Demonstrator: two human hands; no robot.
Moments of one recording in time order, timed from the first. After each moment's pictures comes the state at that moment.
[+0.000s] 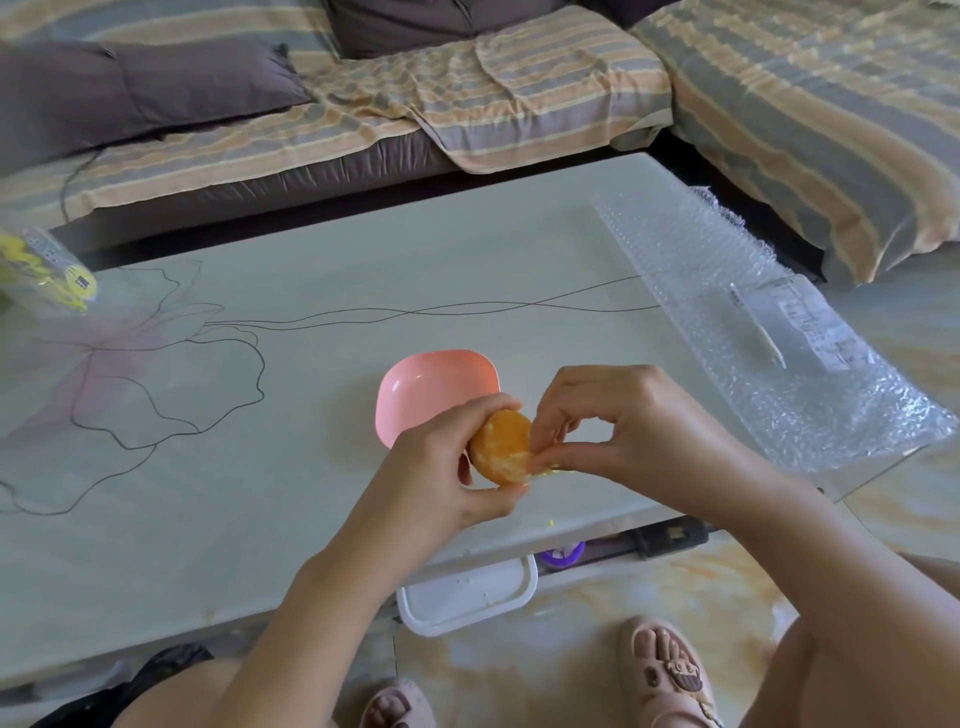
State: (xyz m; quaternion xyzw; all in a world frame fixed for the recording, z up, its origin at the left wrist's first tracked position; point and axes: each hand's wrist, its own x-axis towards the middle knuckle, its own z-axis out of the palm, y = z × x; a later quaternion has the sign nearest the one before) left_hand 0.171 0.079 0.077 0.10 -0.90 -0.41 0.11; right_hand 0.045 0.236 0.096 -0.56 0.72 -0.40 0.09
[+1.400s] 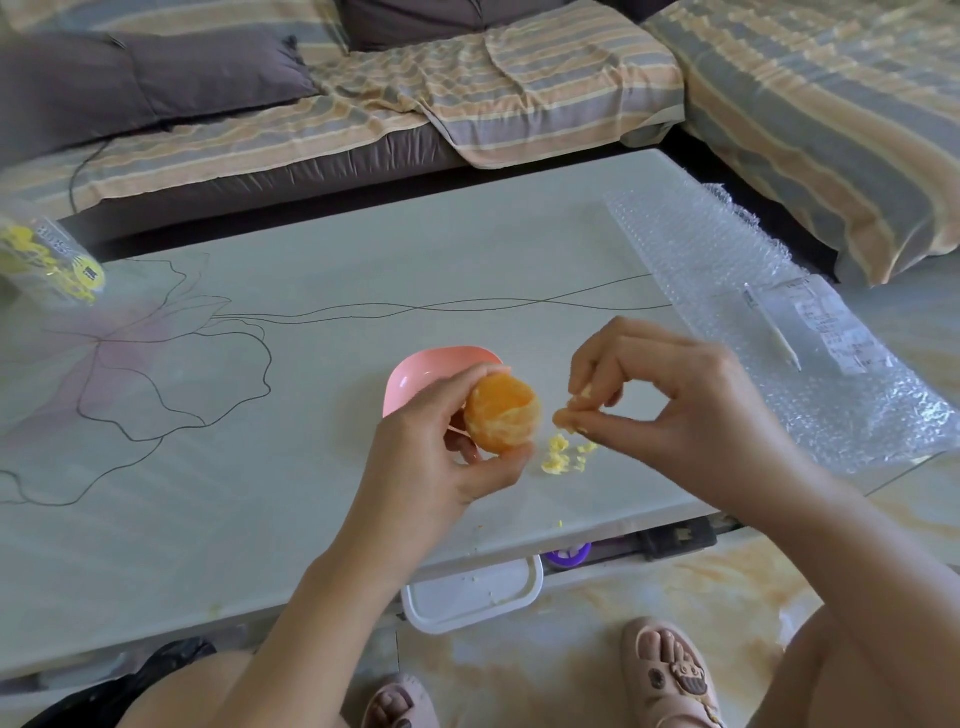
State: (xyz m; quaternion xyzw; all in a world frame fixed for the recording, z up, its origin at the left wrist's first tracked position) left_hand 0.169 0.082 0.093 0.13 -0.86 -0.46 0.20; right_hand 0.047 0.240 0.109 -0.53 0.69 -0.49 -0.01
